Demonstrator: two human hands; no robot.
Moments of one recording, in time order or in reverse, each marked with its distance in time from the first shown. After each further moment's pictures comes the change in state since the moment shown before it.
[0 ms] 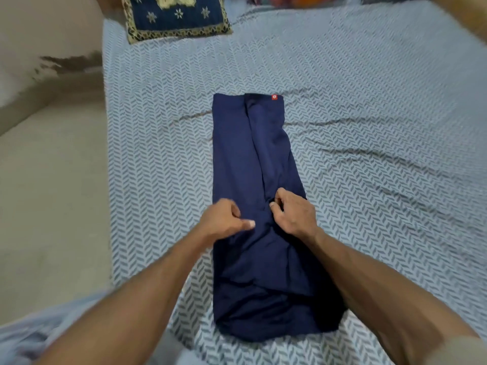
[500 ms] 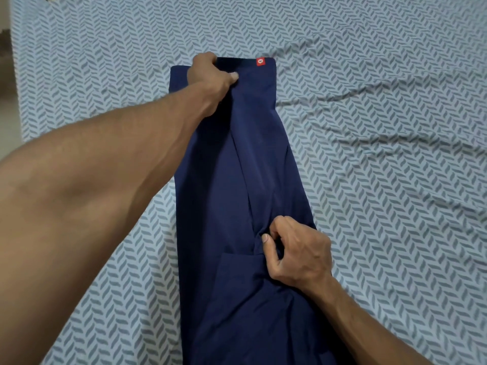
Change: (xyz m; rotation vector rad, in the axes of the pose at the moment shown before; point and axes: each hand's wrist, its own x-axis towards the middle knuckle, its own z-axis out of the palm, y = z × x) left_hand 0.278 0.142 -0.101 -0.276 0.521 0.054; right_hand 0.009 0.027 0.034 0.053 0.336 -0.216
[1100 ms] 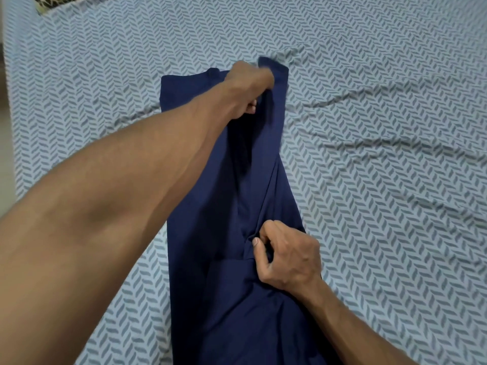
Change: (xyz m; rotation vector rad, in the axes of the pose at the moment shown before) left_hand -0.043 0.061 0.043 -0.078 -0.320 -0.106; right_hand 0.003 -0.006 -0.006 -0.001 -0.028 0.049
